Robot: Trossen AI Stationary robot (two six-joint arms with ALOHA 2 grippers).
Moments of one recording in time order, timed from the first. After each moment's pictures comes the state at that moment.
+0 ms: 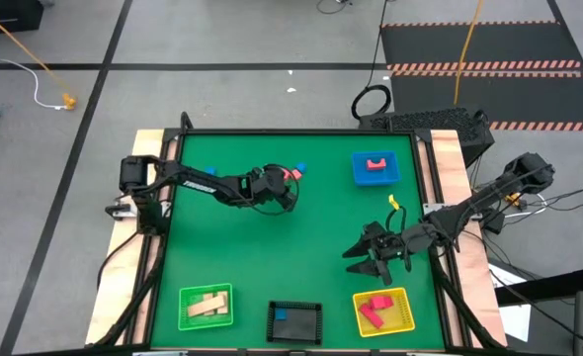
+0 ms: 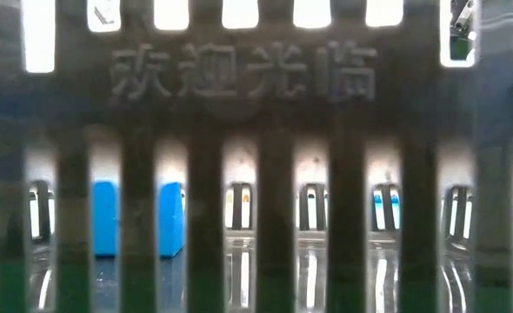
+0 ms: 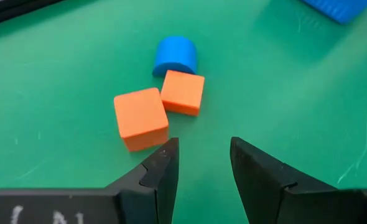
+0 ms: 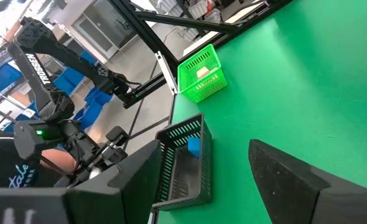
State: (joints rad) left arm 0.16 1.81 0.91 0.12 -0.41 -0.56; right arm 0.49 1.04 0.41 0.39 0.18 0.77
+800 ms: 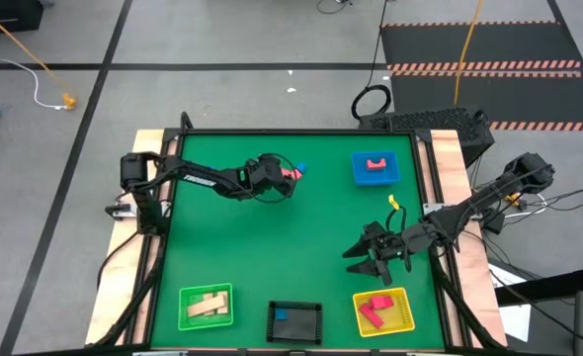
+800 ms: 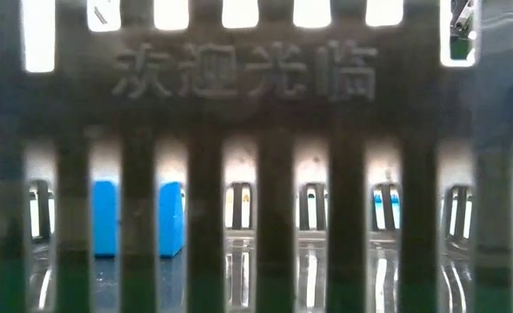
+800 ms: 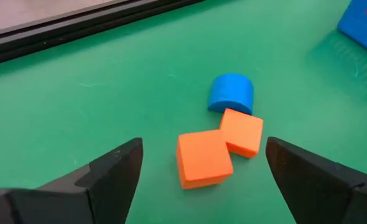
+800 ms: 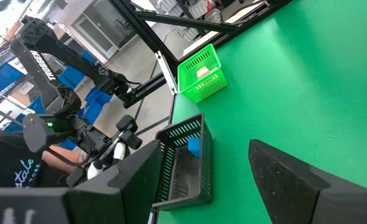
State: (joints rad) left arm 0.24 1.81 0.91 0.14 -0.48 -0.58; right arm 0.49 1.04 0.41 0.39 0.18 0.77
